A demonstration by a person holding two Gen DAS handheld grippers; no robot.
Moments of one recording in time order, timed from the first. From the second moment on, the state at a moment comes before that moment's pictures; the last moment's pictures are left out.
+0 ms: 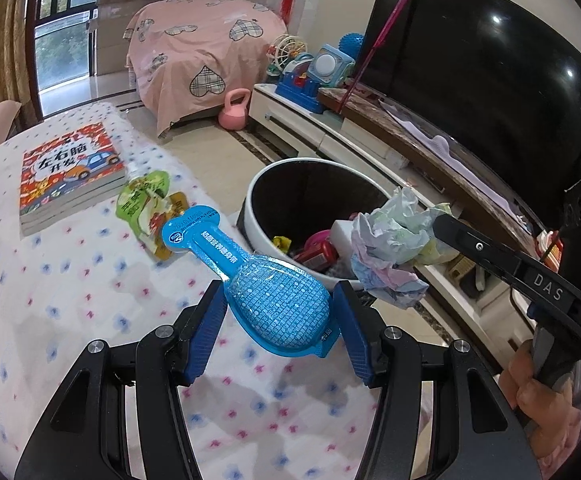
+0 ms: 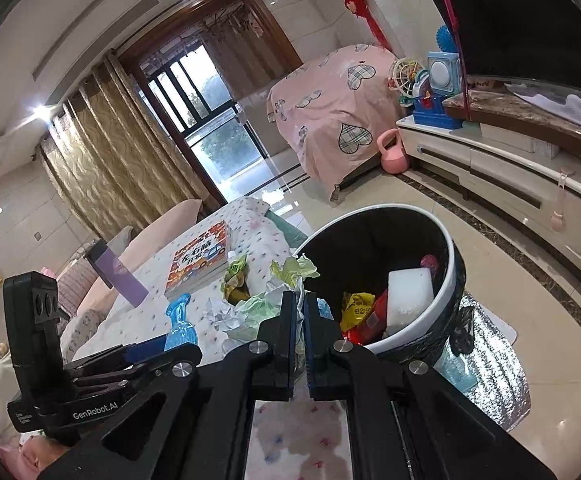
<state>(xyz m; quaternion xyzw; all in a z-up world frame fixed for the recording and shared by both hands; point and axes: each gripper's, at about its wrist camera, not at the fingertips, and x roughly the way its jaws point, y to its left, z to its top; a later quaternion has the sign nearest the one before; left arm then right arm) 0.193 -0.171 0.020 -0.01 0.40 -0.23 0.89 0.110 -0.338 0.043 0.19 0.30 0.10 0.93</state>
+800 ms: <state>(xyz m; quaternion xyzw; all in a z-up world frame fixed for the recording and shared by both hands) 0.256 -0.251 0.012 0.04 0.41 -0.27 0.87 0.170 -0.379 0.039 0.16 0.32 0.05 0.93</state>
